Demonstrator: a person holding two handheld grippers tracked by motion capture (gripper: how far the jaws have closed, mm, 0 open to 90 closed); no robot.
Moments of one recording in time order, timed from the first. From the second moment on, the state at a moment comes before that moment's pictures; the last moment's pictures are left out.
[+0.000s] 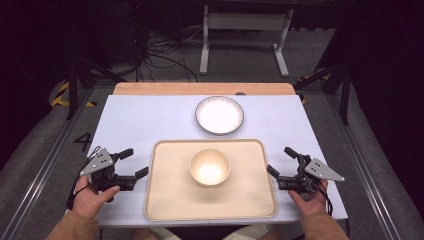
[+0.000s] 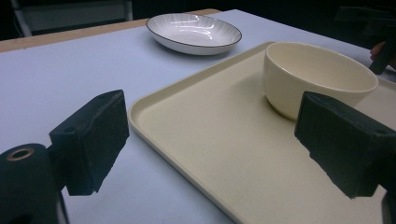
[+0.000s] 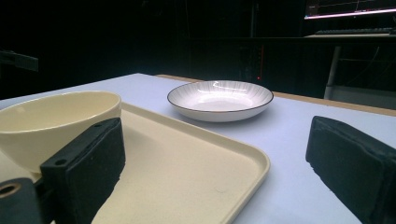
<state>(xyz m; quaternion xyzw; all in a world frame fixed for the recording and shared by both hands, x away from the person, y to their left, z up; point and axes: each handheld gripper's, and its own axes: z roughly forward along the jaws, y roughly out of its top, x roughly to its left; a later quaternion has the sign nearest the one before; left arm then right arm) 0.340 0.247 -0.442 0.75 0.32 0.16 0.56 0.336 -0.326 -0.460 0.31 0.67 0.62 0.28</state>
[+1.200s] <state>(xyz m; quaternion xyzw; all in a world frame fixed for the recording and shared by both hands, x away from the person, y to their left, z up) 0.331 0.252 -0.469 0.74 0.33 0.18 0.56 0.335 -0.326 -0.460 0.30 0.67 0.62 0.28</state>
